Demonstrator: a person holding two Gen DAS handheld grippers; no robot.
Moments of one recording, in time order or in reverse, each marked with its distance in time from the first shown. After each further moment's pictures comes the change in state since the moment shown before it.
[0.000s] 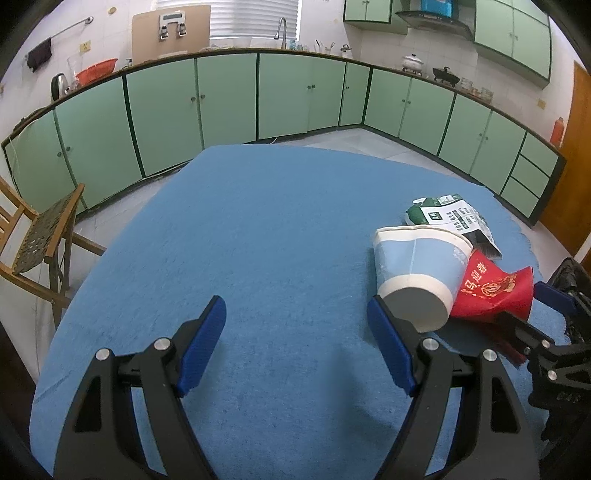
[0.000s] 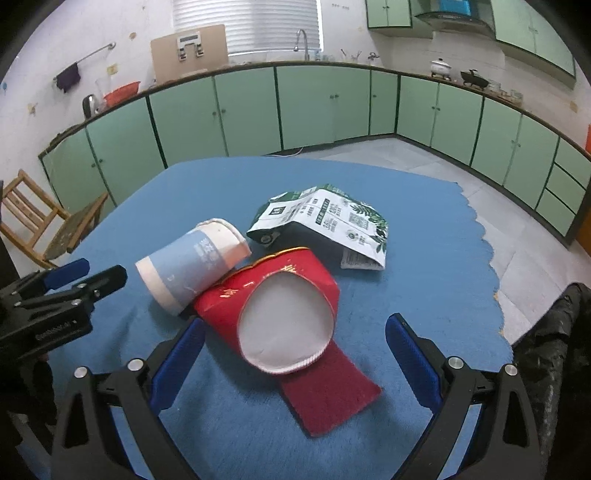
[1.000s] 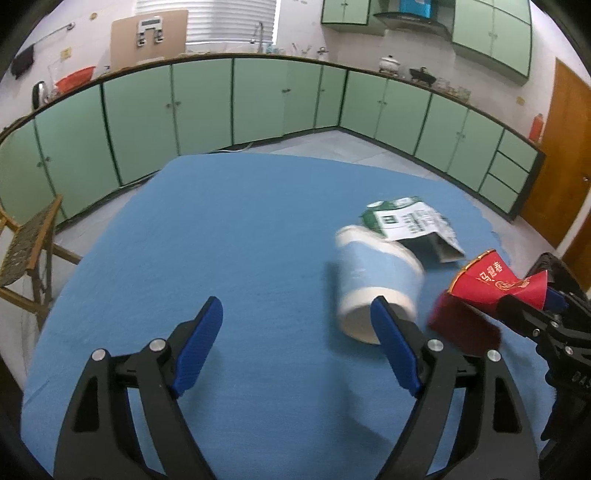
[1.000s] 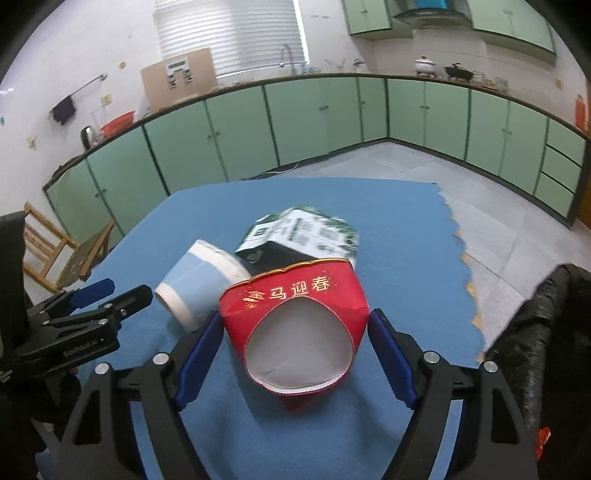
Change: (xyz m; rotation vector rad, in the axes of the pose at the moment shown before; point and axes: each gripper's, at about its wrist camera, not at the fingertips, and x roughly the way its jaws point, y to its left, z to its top) left arm -0.007 -0.033 0.004 0.035 -0.011 -0.103; right arm -0.037 -0.034 -0.003 0.108 -0.061 0.027
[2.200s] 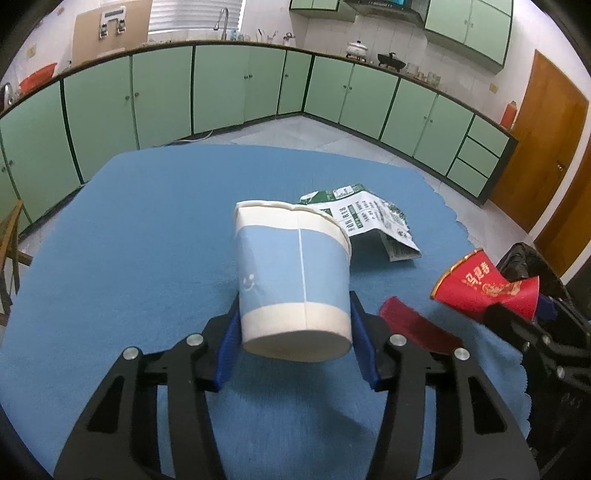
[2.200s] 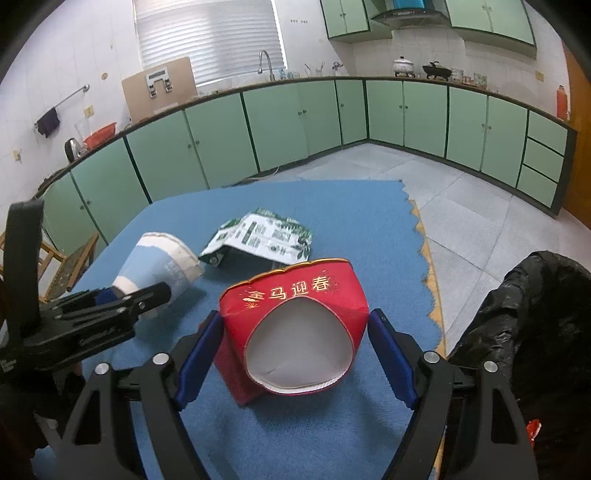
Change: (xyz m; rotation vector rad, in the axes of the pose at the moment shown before) left arm 0.029 -0.047 0.006 0.040 0.055 -0.116; right arm -0.014 -0.028 -0.005 0.037 -0.027 -0.046
